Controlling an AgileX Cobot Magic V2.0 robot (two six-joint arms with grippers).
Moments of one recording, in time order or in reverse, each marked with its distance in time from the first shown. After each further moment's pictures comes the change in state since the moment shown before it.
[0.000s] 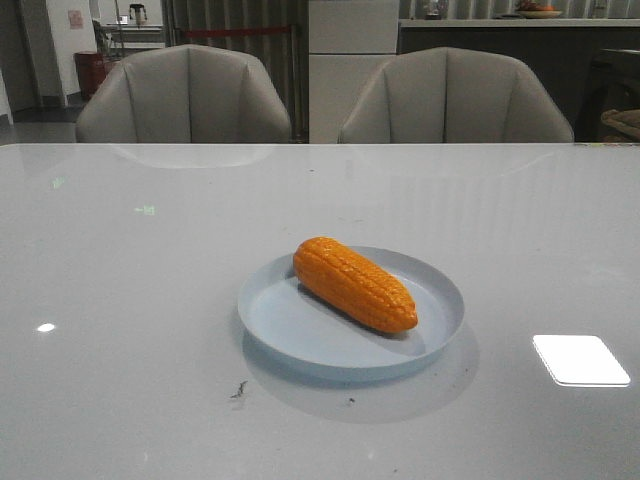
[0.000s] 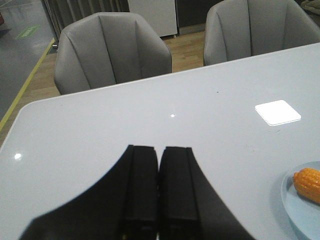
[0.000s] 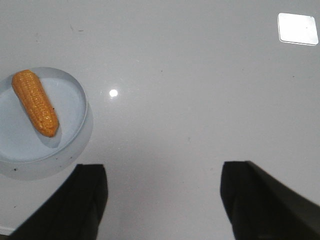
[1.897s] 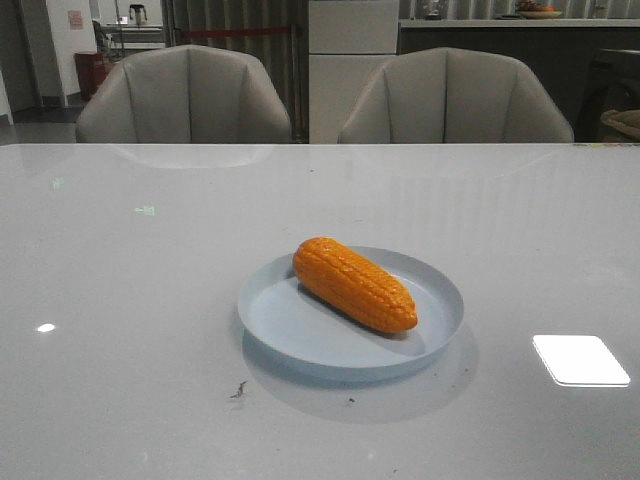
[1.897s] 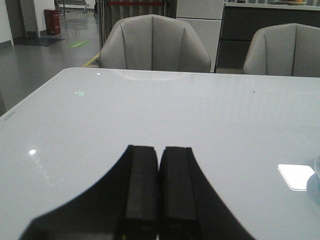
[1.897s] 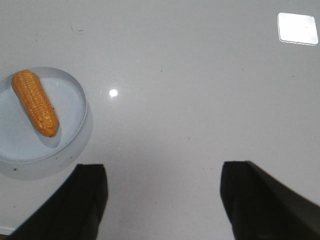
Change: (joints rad) left arm 0.130 -0.684 0.701 0.060 -0.197 -0.236; right arm 0.000 0.000 0.000 0.000 0.000 0.002
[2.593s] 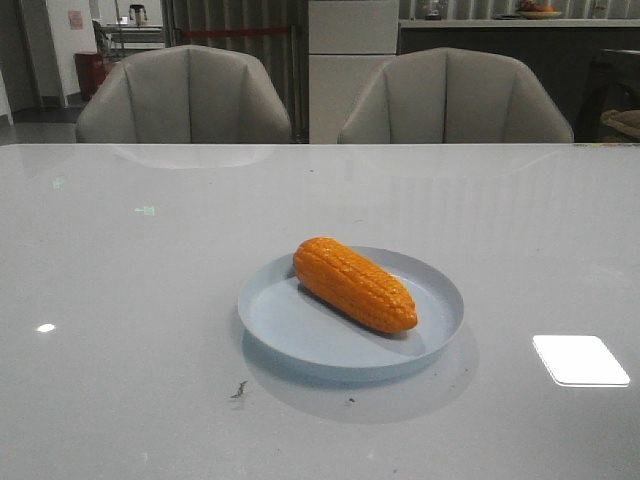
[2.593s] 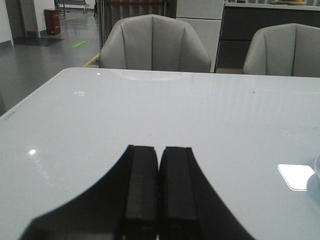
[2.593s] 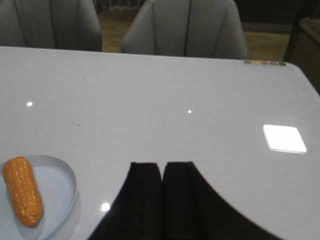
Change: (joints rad) left arm 0.000 0.000 0.000 0.000 0.000 0.000; right arm 0.000 -0.326 0.470 0.005 -0.618 0.000
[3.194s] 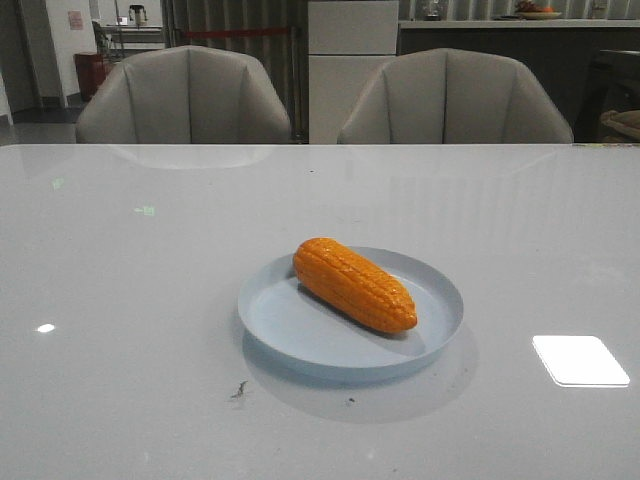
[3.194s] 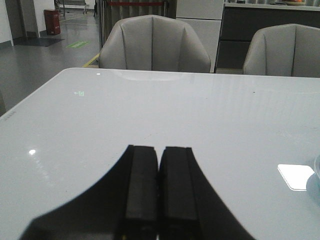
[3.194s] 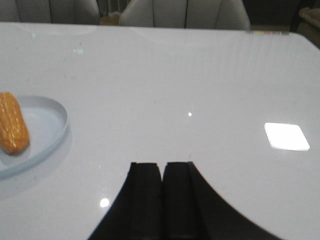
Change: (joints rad) left arm 0.000 0.000 0.000 0.000 0.000 0.000; right arm 0.000 -0.410 0.469 0.005 -0.042 0.000
